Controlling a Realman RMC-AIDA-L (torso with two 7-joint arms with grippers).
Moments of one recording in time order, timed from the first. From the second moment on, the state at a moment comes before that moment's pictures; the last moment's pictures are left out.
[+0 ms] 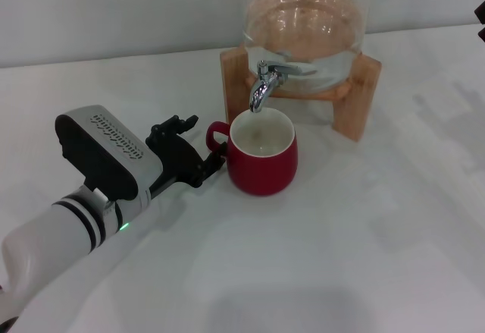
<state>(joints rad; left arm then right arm) -0.63 -2.10 2.29 0.44 -0.13 0.52 -0.17 0.31 2.01 -1.16 -0.19 -0.37 -1.53 0.64</state>
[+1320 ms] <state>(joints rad) -0.59 -2.09 2.25 0.44 -0.14 0.52 -0.14 0.32 2.01 -1.16 -0.19 -0.37 -1.52 0.64</state>
